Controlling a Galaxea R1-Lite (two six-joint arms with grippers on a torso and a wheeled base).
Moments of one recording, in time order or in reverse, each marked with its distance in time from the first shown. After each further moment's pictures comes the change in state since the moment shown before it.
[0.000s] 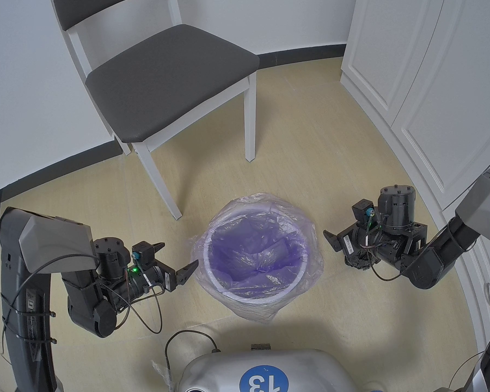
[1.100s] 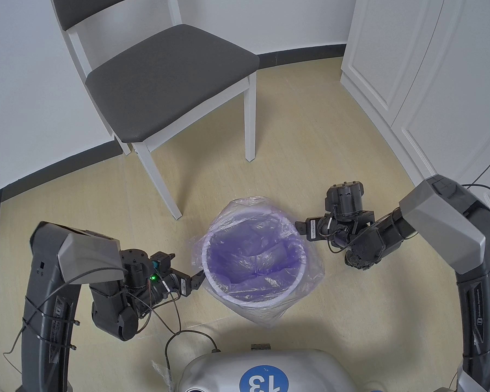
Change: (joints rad) left arm -0.060 0.203 -0.173 0.002 0.131 -0.081; right arm 0.001 0.389 -0.579 0.329 0.005 0.422
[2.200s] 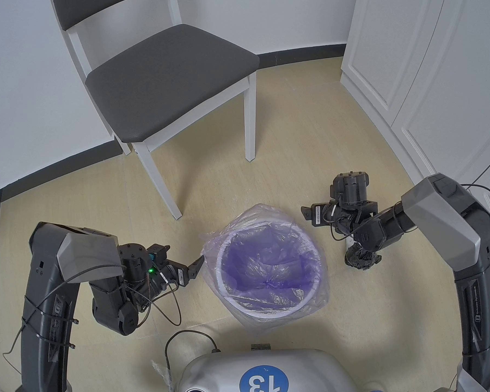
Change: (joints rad) left arm 0.030 -0.018 -0.035 -0.002 0.027 -0.022; right arm -0.045 -0.013 -0.094 -0.013 -0.015 -0.055
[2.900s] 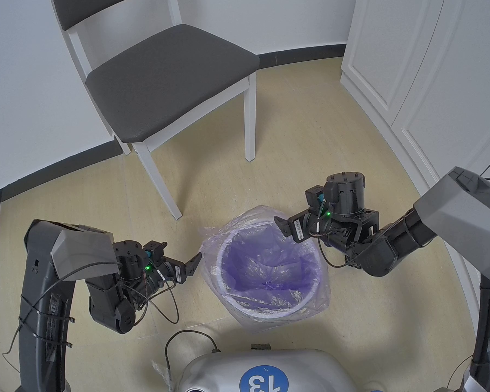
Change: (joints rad) left arm 0.007 -0.023 0.015 0.000 -0.001 0.003; right arm 0.182 -0.195 0.298 -0.179 0.015 -0.239
